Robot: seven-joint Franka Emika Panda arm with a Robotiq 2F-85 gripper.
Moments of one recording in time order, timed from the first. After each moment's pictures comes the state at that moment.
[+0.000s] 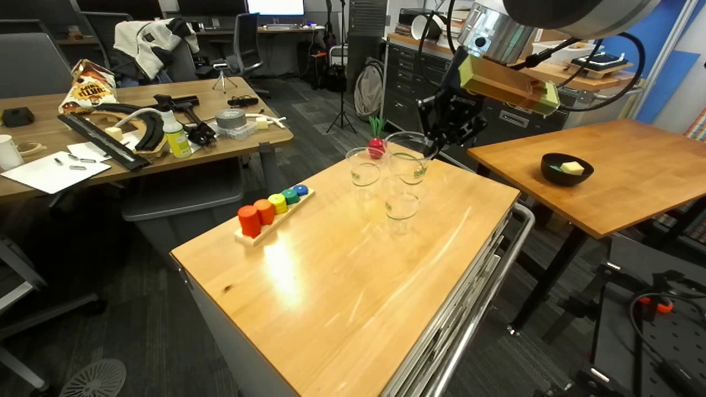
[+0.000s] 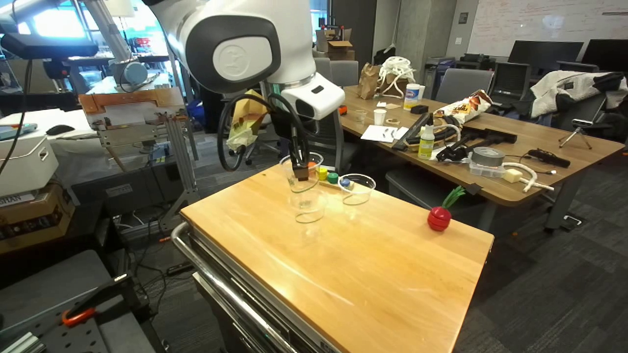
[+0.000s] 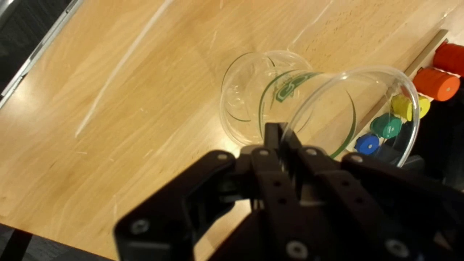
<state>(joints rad) -0.02 0.09 0.00 -2.45 0.27 2.76 0.47</state>
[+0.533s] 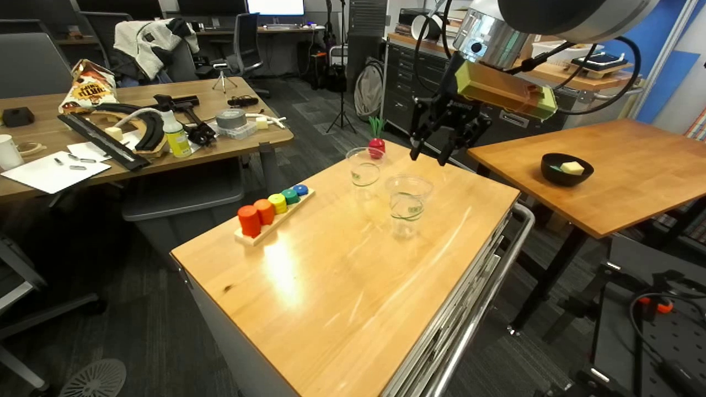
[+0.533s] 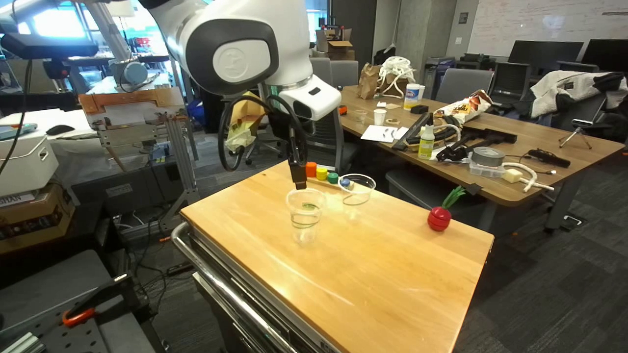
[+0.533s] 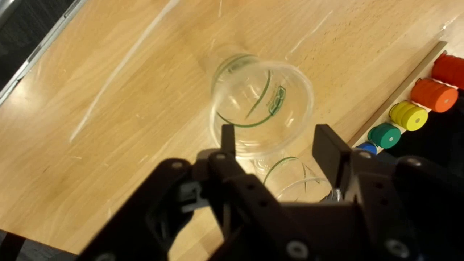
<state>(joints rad) 0.00 0.10 0.00 -2.45 0.26 2.76 0.47</state>
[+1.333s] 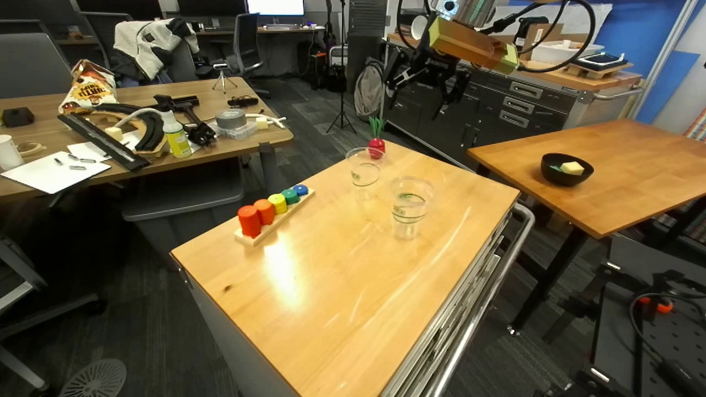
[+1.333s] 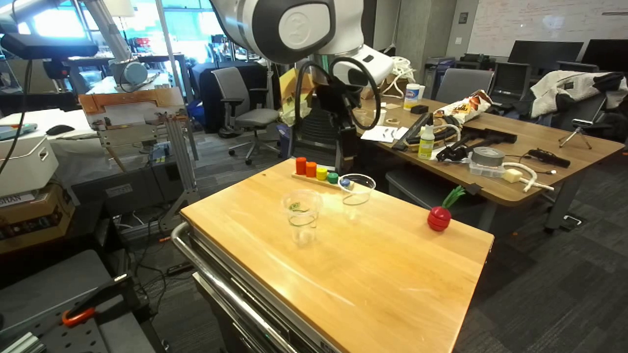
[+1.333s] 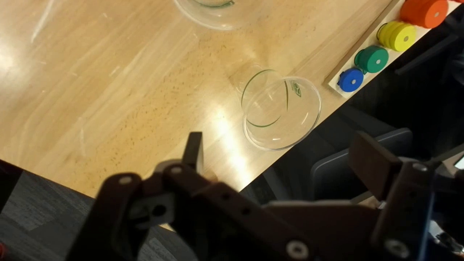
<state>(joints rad) -0.04 0.20 -0.06 -2.18 0.22 2.65 0.44</state>
